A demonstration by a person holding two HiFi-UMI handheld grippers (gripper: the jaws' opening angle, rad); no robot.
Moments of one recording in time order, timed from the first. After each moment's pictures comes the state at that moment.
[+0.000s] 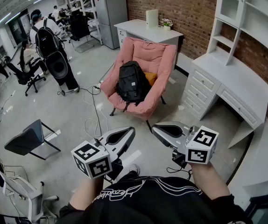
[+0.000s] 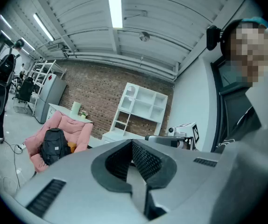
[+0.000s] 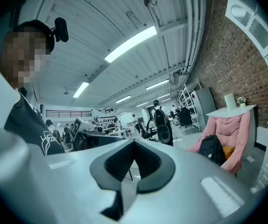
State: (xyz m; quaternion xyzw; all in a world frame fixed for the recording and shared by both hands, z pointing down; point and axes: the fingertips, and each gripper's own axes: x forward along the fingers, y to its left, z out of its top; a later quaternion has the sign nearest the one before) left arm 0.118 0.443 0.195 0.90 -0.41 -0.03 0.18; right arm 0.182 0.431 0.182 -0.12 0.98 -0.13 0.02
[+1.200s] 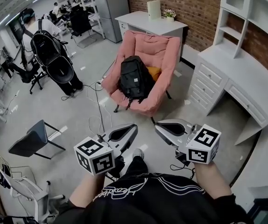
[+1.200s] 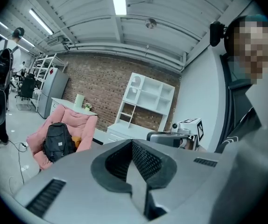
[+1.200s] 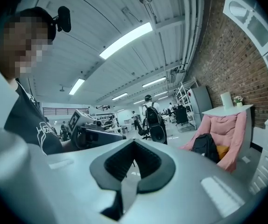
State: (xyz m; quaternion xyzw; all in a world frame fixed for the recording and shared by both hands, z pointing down) left arm 0.125 0.378 0.219 0.89 -0.41 0.03 0.20; right arm 0.187 0.369 0.208 -0.13 0.98 -0.13 0.00
